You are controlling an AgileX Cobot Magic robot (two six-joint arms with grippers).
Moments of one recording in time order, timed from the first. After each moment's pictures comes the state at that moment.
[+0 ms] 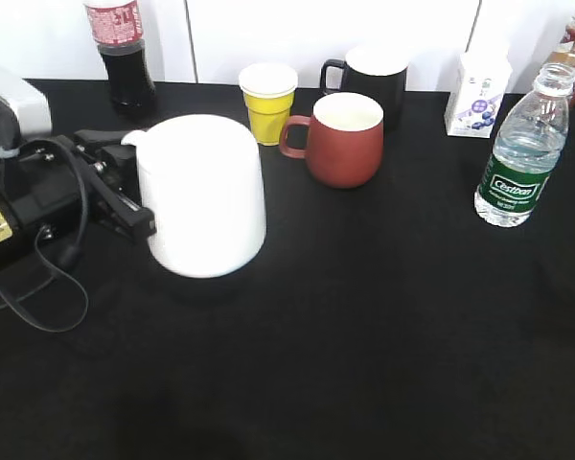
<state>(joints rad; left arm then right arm) -0.38 1.64 -0.45 0.43 -1.11 -0.20 -0.01 0.49 -0.38 0.04 0.10 -0.04</state>
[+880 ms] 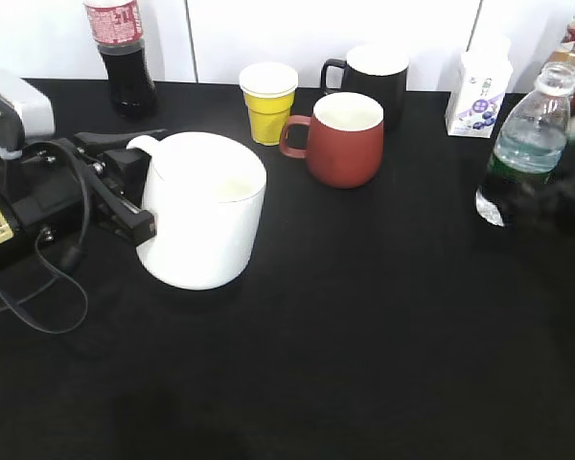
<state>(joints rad) -0.38 1.64 -0.45 0.43 -1.09 -0.20 -0.01 1.82 -0.51 -0.35 -0.91 0.25</state>
